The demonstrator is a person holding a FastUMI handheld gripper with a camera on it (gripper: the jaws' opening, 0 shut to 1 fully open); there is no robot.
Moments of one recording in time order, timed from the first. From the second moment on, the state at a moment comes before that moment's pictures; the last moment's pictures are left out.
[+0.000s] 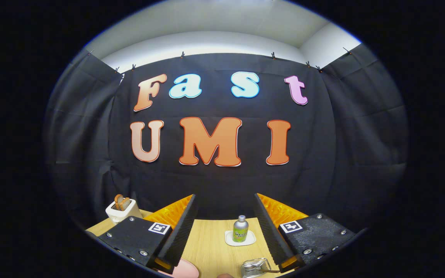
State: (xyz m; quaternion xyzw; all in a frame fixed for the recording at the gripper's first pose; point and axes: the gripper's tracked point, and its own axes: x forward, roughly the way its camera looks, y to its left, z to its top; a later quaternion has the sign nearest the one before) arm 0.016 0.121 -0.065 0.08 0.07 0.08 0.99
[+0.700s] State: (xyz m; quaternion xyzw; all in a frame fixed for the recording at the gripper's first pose) arm -0.034 0.278 -0.122 0.05 0.15 0.17 0.97
